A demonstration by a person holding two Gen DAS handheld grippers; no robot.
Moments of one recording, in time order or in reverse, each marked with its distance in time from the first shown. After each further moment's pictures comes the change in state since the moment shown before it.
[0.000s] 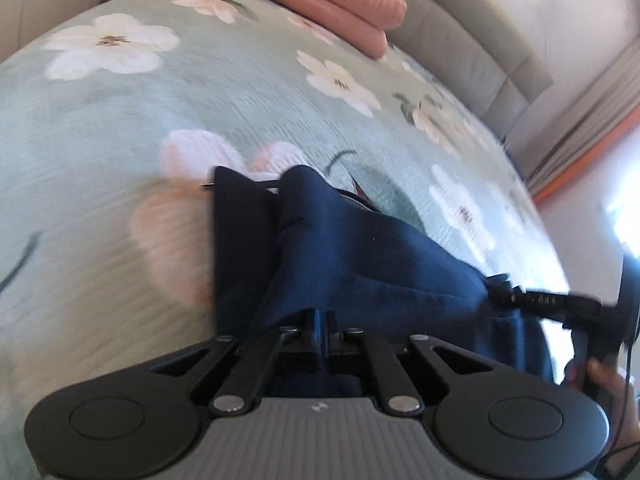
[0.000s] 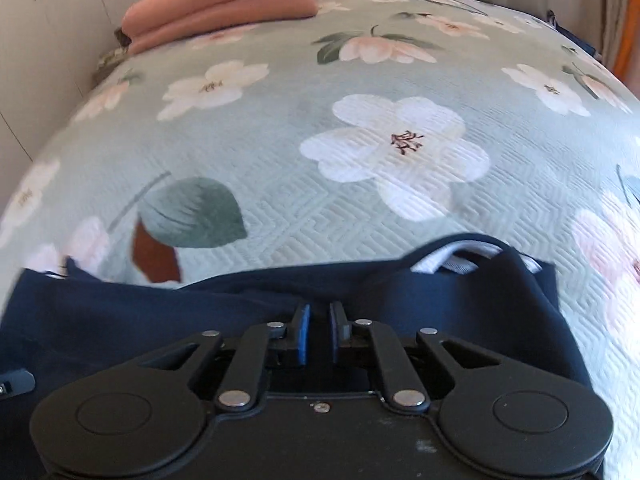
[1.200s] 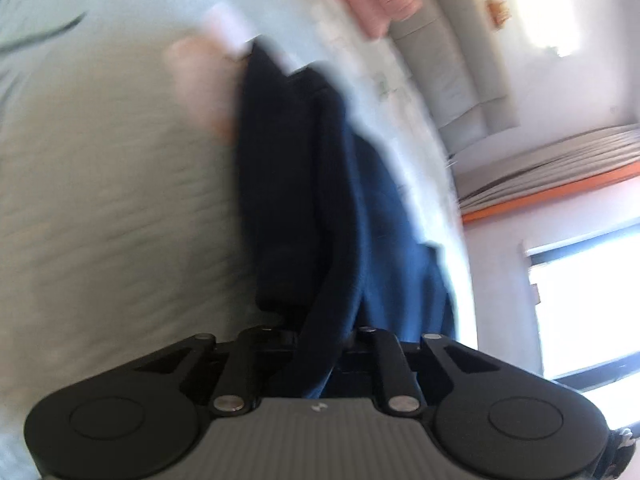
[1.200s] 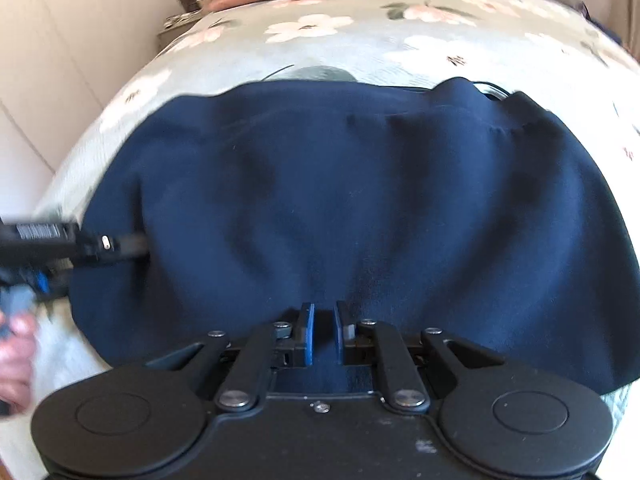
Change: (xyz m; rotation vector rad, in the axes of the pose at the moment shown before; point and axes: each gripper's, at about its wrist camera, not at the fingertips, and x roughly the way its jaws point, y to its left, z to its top) left arm -0.009 0.026 -0.060 -0.259 0.067 -0.334; right arm -0.089 0.056 -0.172 -0.083 0.053 0.091
